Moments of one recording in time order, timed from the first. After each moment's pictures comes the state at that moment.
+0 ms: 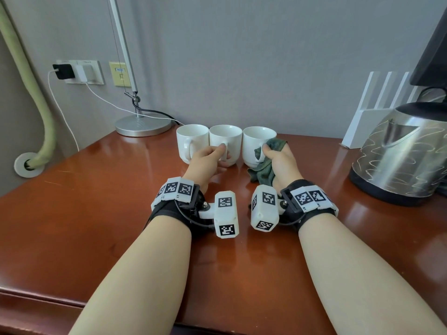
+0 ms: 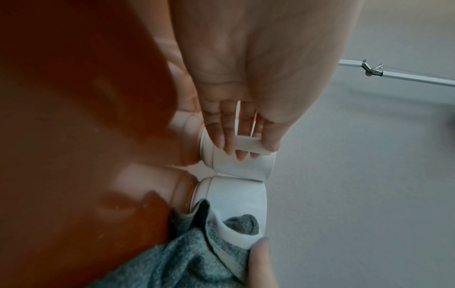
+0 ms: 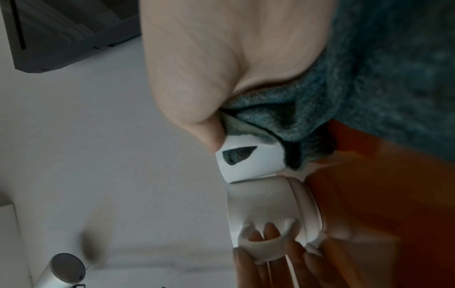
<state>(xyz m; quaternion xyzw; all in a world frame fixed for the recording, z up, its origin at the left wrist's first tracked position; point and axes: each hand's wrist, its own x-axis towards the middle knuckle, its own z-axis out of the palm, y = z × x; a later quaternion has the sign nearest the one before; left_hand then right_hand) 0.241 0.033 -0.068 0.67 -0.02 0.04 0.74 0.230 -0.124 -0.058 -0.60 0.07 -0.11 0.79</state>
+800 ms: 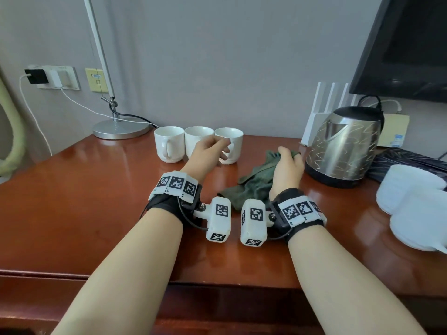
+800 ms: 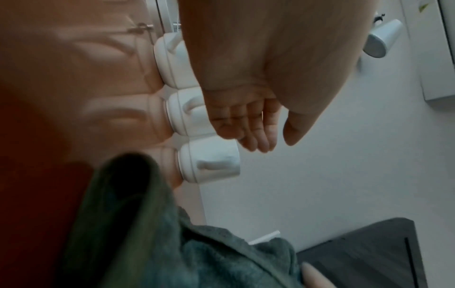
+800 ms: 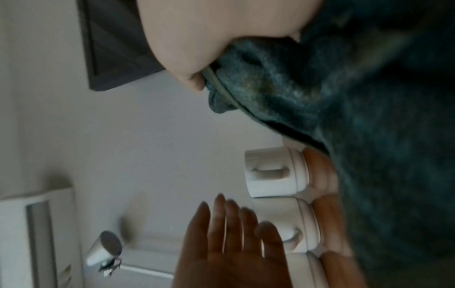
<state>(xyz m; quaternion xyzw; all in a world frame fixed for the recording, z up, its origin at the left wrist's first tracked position) 0.188 -0.010 -0.035 0.71 -0.12 0.05 0.69 0.143 -0.158 -0.045 -0.53 0.17 -0.30 0.77</state>
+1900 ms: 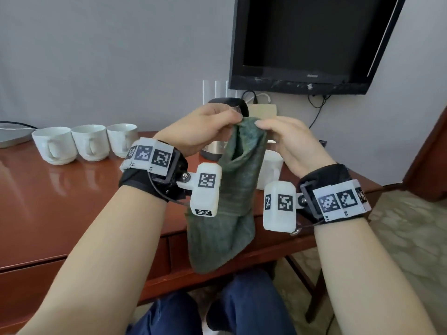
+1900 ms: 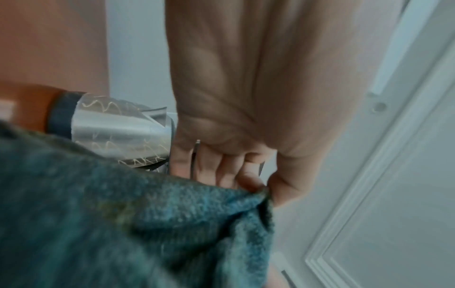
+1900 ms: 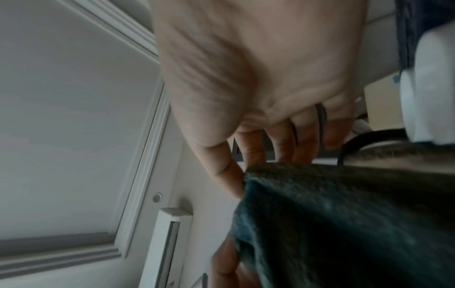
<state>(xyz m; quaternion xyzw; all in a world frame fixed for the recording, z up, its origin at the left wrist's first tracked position) 0.021 -0.168 0.048 0.63 -0.46 -0.17 0.60 -0.074 -0.324 0.032 -0.73 0.03 -0.24 0.64</state>
